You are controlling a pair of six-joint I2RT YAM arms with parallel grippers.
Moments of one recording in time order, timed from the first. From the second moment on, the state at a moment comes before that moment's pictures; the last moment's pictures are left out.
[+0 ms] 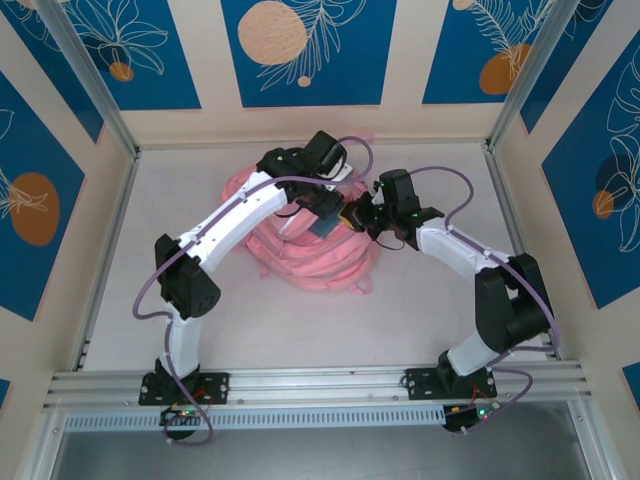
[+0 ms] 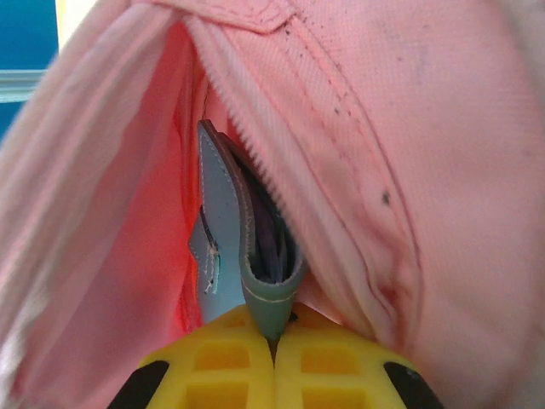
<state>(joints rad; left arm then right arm) -0.76 2.01 2.14 -1.18 -0.07 -0.02 0.40 1.57 1.03 -0.13 -0.47 1.17</state>
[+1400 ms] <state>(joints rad) -0.56 1.44 1.16 -0.74 0.35 -0.24 0.39 1.11 0.76 -0.66 -0.14 1.09</state>
